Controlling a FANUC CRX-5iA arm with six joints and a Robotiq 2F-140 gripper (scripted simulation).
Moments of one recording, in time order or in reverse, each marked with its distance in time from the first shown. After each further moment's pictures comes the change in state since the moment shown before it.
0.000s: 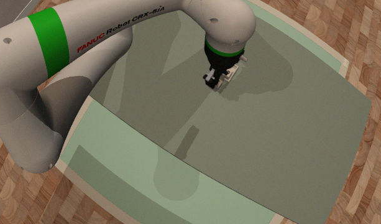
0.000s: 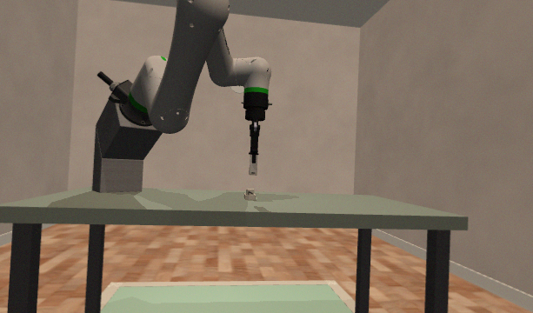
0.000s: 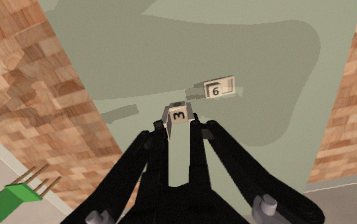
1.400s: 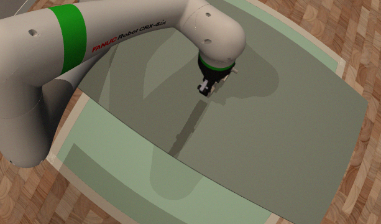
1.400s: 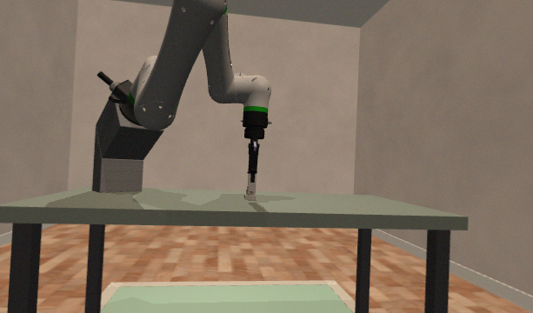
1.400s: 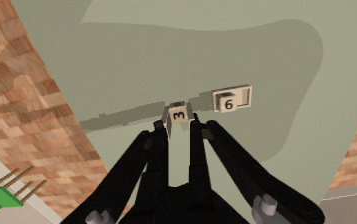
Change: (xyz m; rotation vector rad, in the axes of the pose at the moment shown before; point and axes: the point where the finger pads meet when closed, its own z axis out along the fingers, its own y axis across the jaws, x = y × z) arm 0.004 -0.003 0.070 -0.012 0.016 -0.050
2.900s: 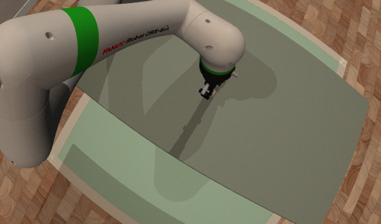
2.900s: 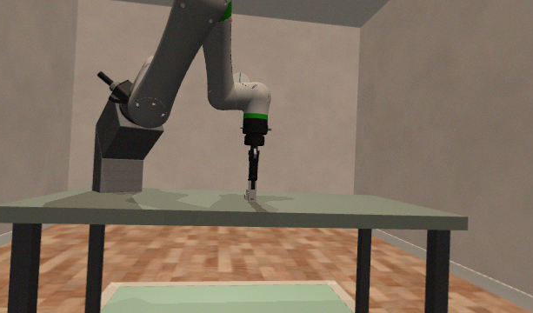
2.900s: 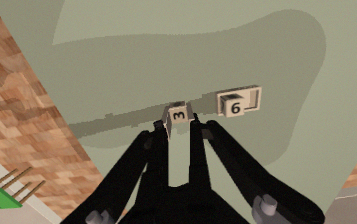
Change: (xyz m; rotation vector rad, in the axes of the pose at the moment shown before) arm -0.003 0.000 0.026 0.001 -0.008 0.002
